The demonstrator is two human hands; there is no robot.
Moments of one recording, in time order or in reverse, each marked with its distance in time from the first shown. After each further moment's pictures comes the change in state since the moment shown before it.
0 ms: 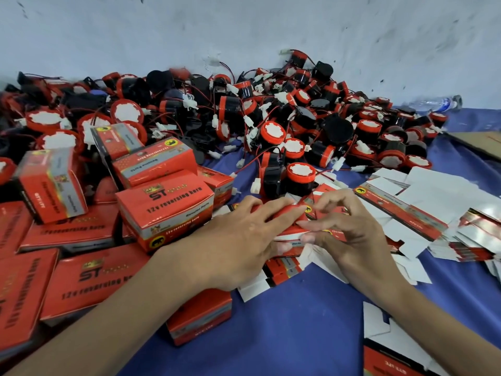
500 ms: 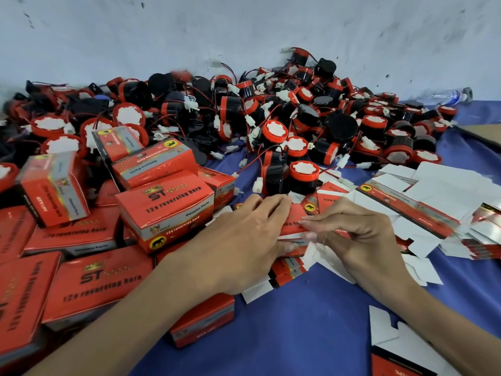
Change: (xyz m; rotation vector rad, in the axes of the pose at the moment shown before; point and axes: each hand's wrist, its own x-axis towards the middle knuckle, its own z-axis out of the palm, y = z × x) left_hand 0.001 0.007 0.002 0.061 0.081 -0.108; right_hand 0.000 -0.002 0.005 0.161 0.044 -0.022
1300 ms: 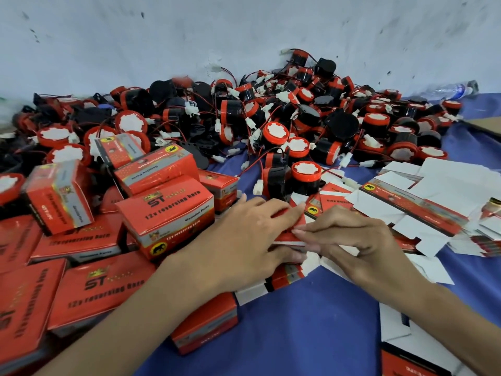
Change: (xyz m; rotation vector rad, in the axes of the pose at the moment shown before) left_hand 0.005 -0.002 -0.003 -0.020 0.031 0.045; right_hand -0.001 0.000 -0.009 -0.244 -0.189 -0.256
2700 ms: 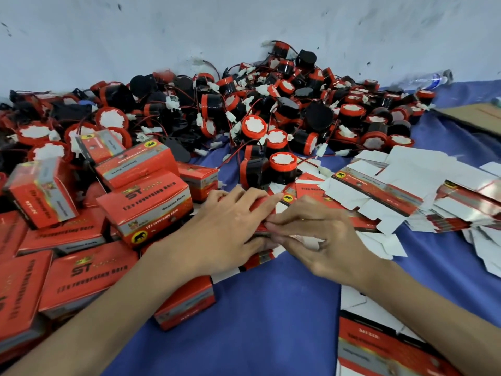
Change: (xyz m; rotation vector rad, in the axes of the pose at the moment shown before) left_hand -0.001 0.000 0.010 0.201 0.028 0.052; right_hand -0.002 -0.007 0.005 -0.168 0.031 -0.104
